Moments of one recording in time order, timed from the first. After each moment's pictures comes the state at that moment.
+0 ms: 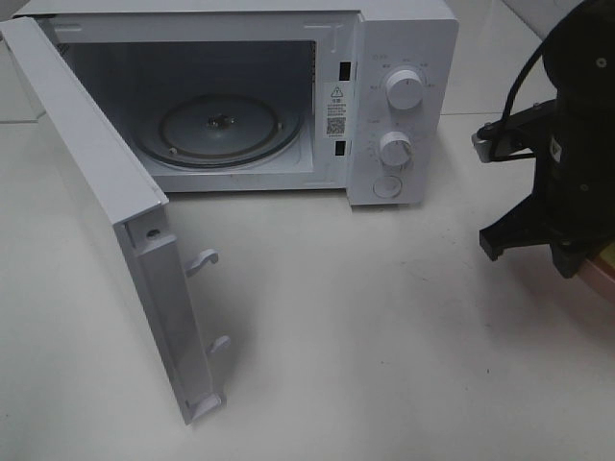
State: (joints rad) left arm 0.11 0.00 -0.52 -0.08 1.08 0.04; right arm 0.37 1.67 -0.98 -0.38 0.95 0.36
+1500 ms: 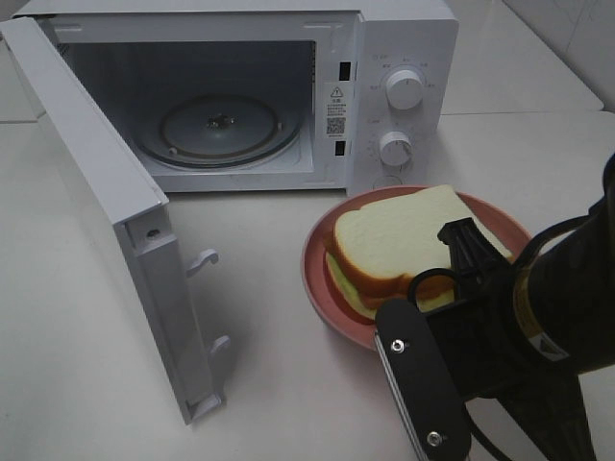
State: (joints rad) left arm 0.11 0.00 -0.52 -0.08 1.08 0.04; right arm 0.96 1.35 -0.61 -0.46 0.64 -0.58
